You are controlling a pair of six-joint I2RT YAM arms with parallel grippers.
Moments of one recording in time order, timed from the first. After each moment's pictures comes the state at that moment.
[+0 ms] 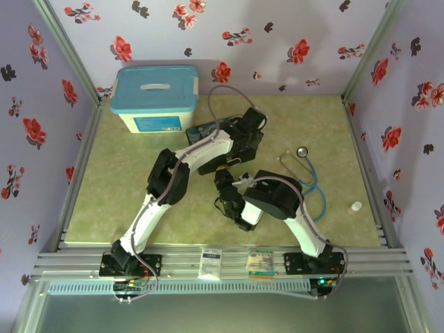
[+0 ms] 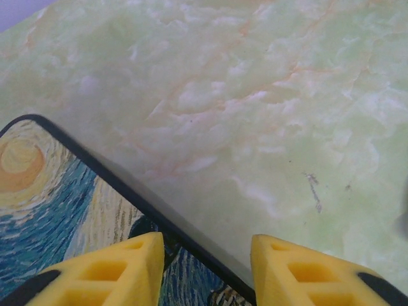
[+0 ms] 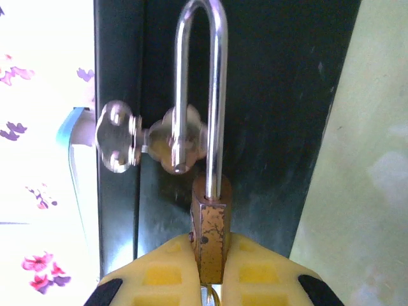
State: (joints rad) left arm -0.83 2.40 2.12 -0.54 -0.21 -0.07; right arm 1.01 2.23 0.70 1.39 0.74 1.54
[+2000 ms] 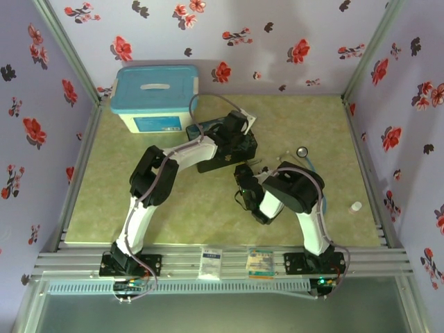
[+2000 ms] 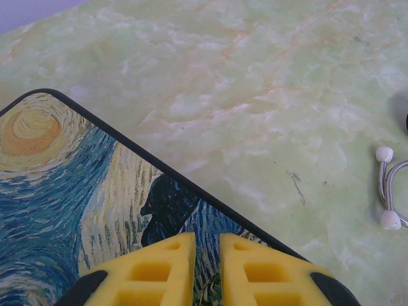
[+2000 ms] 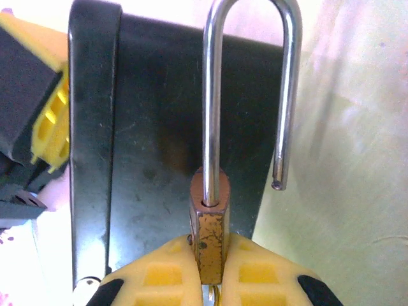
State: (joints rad) left arm -0.77 2.22 1.72 -0.15 -0.04 -0.08; right arm 0.81 2.06 0.53 1.26 0.55 1.50
